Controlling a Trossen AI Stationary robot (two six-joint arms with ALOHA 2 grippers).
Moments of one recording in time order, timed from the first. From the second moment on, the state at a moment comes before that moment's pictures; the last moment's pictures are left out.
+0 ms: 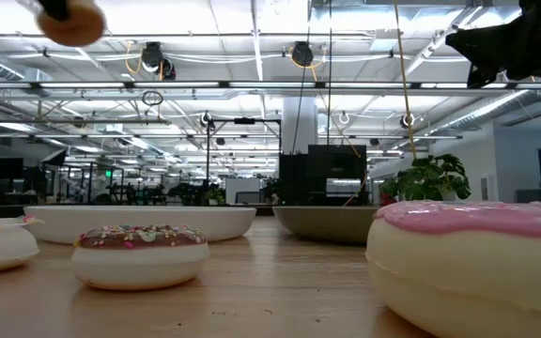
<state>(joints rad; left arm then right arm) -0.59 1.55 1.45 -1.31 -0.34 -0.53 0.25 0.07 0.02 0.28 0.26 -0.17</state>
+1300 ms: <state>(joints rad) -0.22 1.97 1.45 -1.10 -0.34 -0.06 0.25 0.07 0.02 0.28 0.26 -0.18</state>
